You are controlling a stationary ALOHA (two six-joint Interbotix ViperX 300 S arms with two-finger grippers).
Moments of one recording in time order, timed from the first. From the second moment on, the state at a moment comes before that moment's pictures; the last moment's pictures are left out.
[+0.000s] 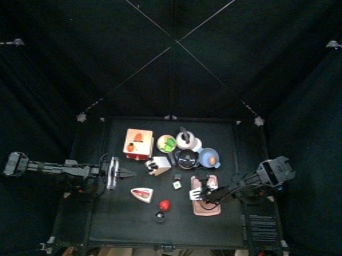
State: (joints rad) left arm -0.03 -0.90 1.24 -0.01 -0.35 0.00; right arm 0.30 0.00 0.66 -0.47 0.83 2.01
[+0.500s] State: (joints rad) left arm -0.03 -0.90 1.24 -0.02 -0.35 0.00; right arm 0.30 0.09 0.54 -0.66 0.68 2.01
